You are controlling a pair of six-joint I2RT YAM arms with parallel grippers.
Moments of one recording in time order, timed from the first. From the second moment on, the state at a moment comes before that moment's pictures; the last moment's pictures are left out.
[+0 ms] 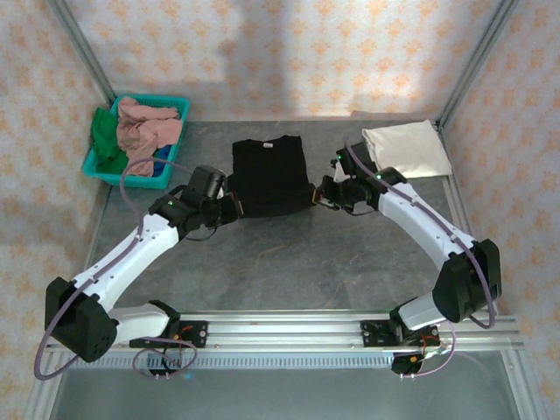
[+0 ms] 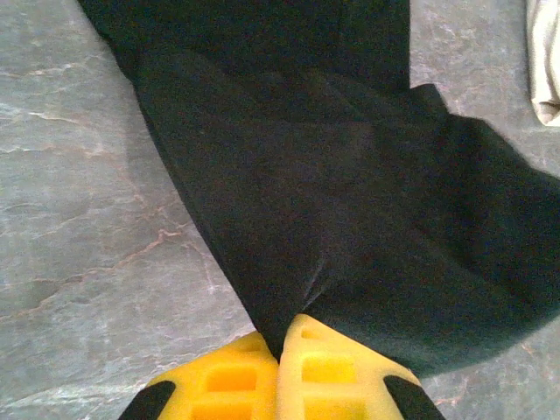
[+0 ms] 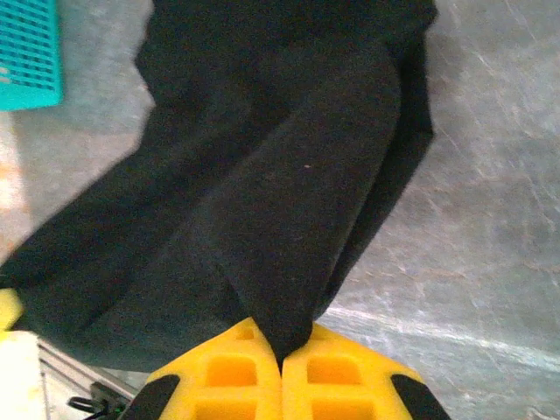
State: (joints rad) left arm -0.44 1.22 1.02 -0.70 0.08 -0.77; right arm 0.45 1.46 1.25 -0.74 -0.35 0.68
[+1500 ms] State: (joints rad) left arm -0.11 2.49 2.51 -1.01 0.08 -0.65; right arm 0.24 2.62 2.61 -0.94 -0.37 0.64
